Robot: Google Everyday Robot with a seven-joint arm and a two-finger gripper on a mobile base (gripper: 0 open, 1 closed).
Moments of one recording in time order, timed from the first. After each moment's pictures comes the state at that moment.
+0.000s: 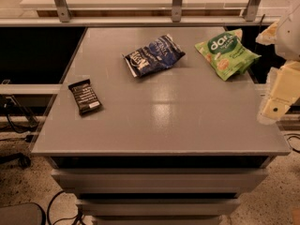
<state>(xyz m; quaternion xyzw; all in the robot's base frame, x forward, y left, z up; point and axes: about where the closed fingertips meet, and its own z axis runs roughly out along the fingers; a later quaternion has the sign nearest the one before) 0.438 -0.217 0.977 -0.60 0.78 -0.03 0.16</state>
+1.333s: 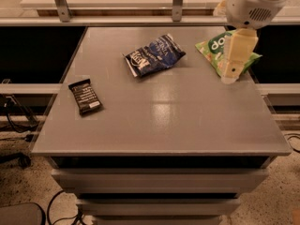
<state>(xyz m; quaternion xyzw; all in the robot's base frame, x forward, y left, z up) 0.540 -0.171 0.985 -0.68 0.71 -0.07 0.17</state>
